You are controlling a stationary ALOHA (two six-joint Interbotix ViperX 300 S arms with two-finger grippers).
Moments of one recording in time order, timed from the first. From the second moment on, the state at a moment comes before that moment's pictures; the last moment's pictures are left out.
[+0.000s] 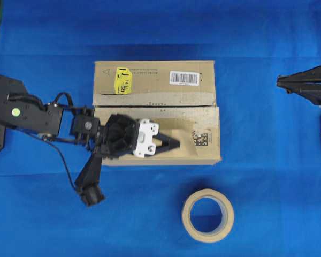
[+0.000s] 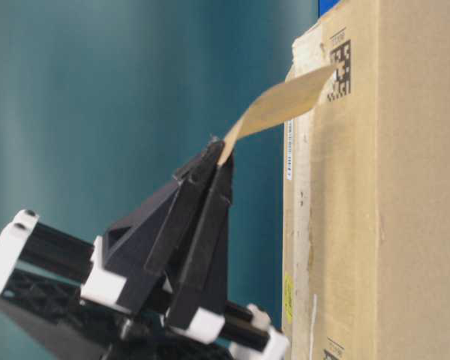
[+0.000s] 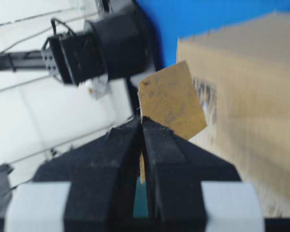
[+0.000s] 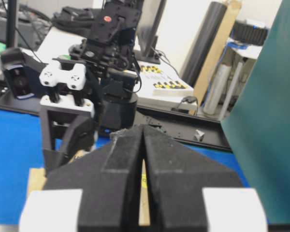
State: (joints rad) left arm -0.12 -0.07 0.62 -0.03 -0.21 1.78; right arm -0.01 -0.93 1.08 -0.02 -0.31 -0.04
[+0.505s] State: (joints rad) left arm 0.00 -0.07 0.62 -0.03 -0.17 1.81; right arm -0.01 -0.93 1.08 -0.02 -0.30 -0.11
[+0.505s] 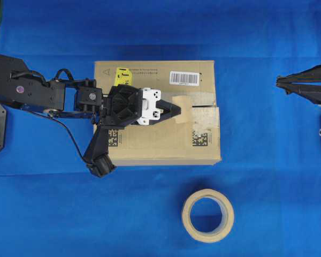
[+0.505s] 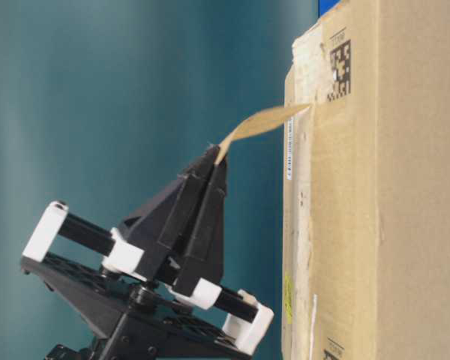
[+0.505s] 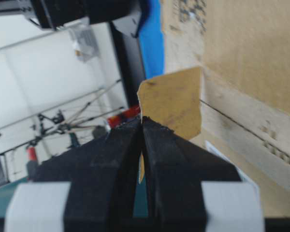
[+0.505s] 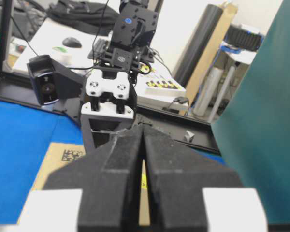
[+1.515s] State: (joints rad) left arm 0.03 -0.14 0.63 -0.03 0.19 1.82; right arm -0.01 -0.90 1.08 -0.02 -0.30 -0.10
